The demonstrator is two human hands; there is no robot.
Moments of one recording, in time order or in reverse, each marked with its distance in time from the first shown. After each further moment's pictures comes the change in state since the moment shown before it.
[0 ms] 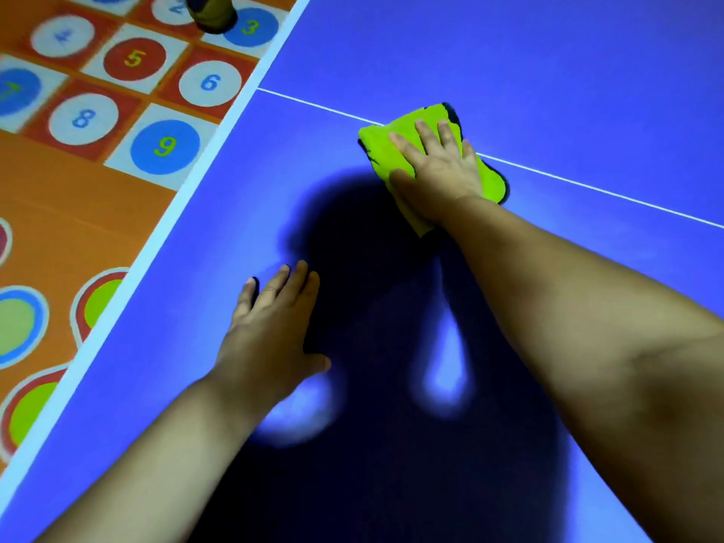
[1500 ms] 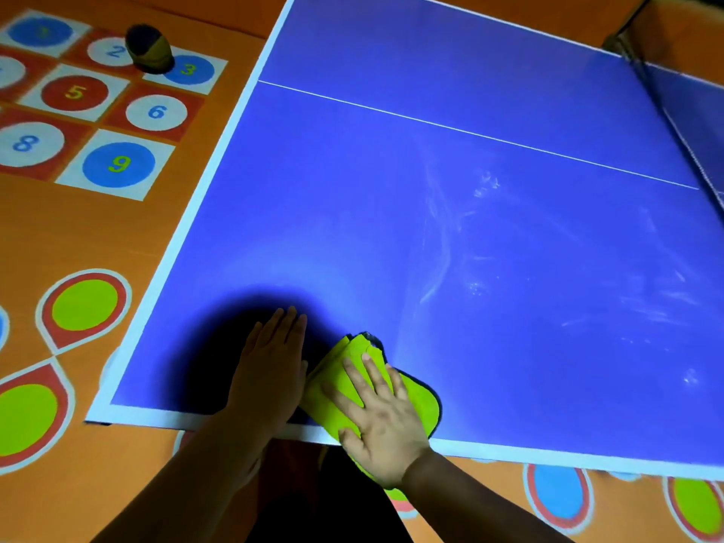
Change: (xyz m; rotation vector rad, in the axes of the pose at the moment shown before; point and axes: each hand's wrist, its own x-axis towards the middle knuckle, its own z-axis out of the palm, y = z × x) left_hand -0.334 -0.041 0.104 -0.060 0.370 0.265; right_hand -0.594 -0.236 0.083 -0.049 -0.009 -0.154
